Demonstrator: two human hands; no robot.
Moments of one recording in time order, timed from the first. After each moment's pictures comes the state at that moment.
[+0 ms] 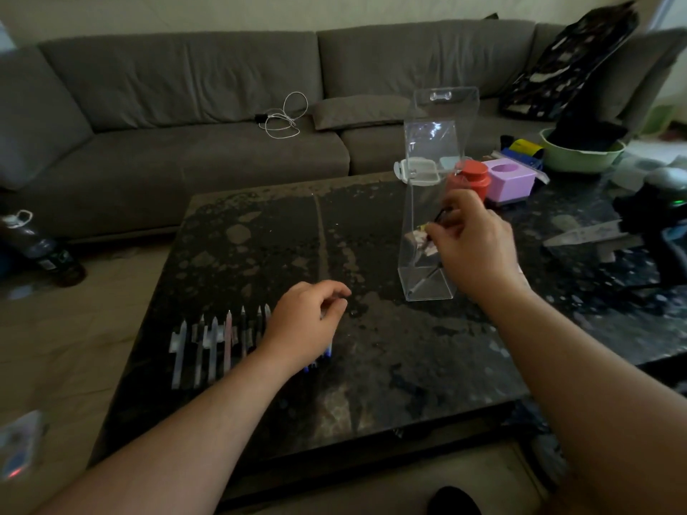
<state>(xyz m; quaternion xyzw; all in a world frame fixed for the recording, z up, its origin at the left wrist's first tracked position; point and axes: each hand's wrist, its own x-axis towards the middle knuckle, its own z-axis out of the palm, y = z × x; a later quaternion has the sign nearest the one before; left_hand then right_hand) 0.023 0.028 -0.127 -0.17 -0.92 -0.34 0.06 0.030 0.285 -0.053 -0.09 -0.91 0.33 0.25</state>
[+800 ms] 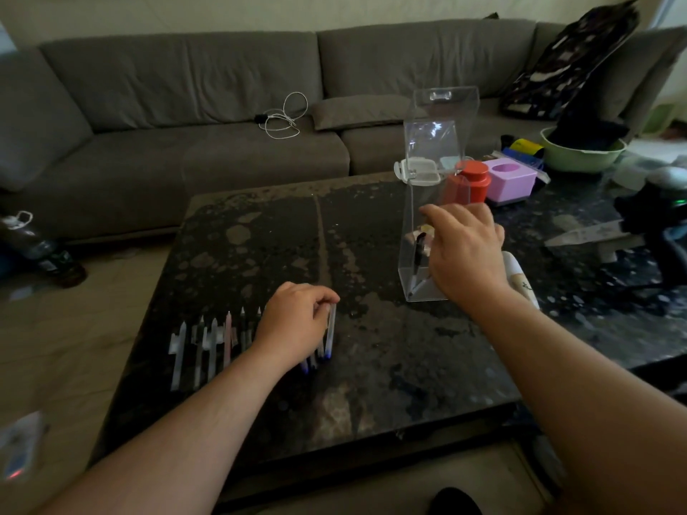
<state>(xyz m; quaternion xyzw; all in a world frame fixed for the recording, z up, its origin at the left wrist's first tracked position) 0.008 0.023 -0.132 -0.13 -0.95 -0.27 0.06 0.028 0.277 -0.064 -0.02 -0.95 0.15 0.27</state>
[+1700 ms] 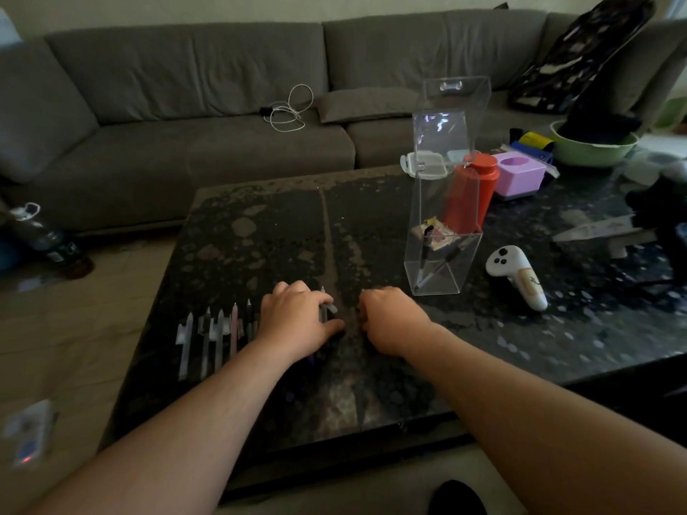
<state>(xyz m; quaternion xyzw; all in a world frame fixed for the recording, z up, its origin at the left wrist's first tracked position) 0.004 0.019 -0.137 -0.10 -0.99 -0.05 -0.02 0.022 0.191 -0.135 0.04 -0.99 0.13 -0.09</state>
